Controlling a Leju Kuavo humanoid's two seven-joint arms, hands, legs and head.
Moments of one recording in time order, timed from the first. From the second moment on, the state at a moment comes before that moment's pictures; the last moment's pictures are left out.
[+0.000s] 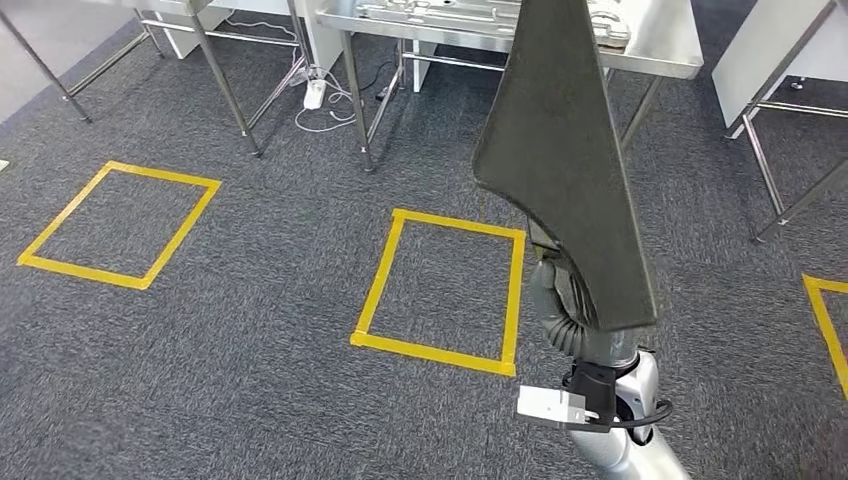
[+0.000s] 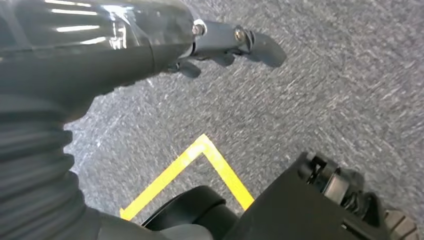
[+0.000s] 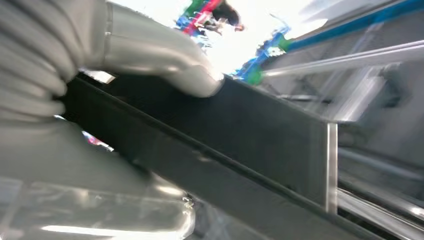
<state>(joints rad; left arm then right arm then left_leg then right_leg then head) -0.10 -0.13 0.29 -0.20 -1.07 0.18 -0.28 -0.14 -0.15 0.43 -1.84 0.61 -0.69 -0.41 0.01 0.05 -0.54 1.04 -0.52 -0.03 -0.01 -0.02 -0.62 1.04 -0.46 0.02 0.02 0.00</state>
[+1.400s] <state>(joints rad) -0.11 -0.12 0.28 -0.20 -1.09 0.16 -0.26 -0.16 -0.15 0.44 -1.82 0.59 -0.68 -0.41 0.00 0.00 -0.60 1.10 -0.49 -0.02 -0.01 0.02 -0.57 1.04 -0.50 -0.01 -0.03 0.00</state>
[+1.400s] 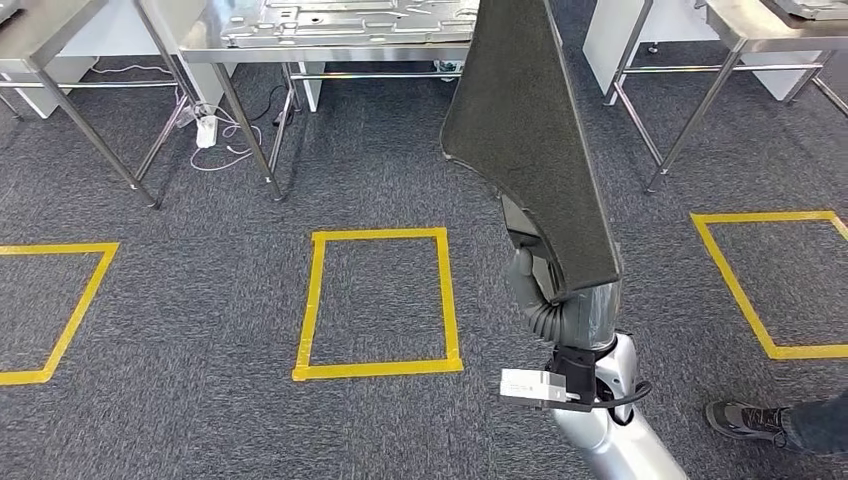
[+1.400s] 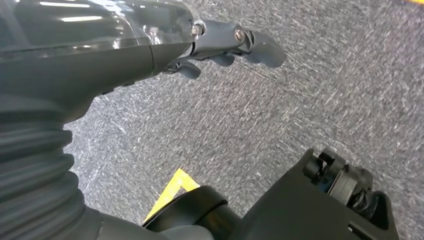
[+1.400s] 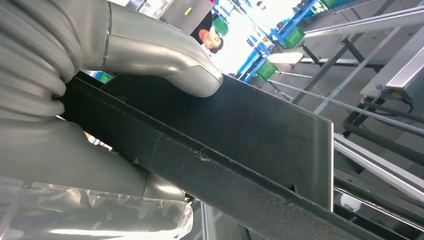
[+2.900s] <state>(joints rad) -0.10 -0.12 0.28 -0.21 -1.09 0.16 -0.27 -0.14 -0.14 0.44 -1.81 0.60 -0.69 -0.41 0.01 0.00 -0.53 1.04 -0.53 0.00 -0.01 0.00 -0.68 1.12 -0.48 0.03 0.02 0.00</state>
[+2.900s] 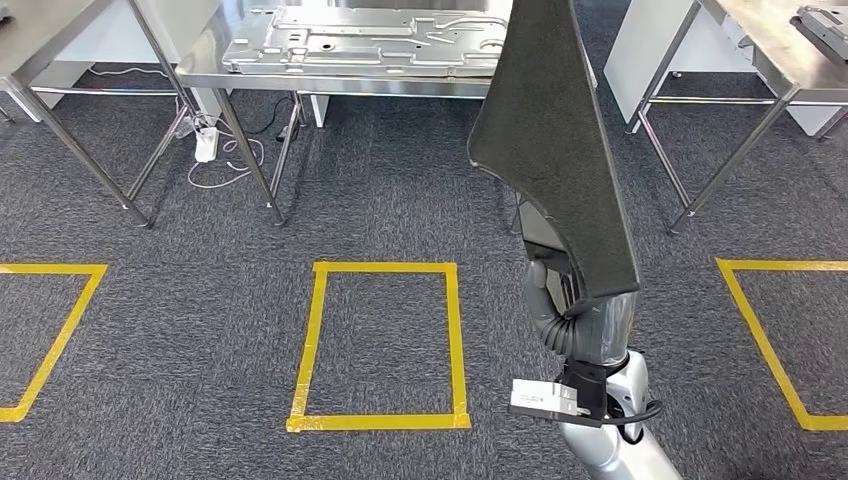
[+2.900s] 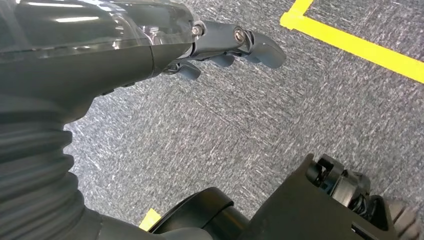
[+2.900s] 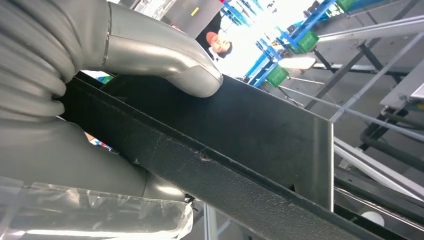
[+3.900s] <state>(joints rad) -0.10 -0.12 0.28 -0.21 -1.09 0.16 -0.27 -0.13 -0.14 0.43 -1.82 0.60 -0.69 -0.41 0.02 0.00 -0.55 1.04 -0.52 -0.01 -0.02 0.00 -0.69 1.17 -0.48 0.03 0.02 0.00</state>
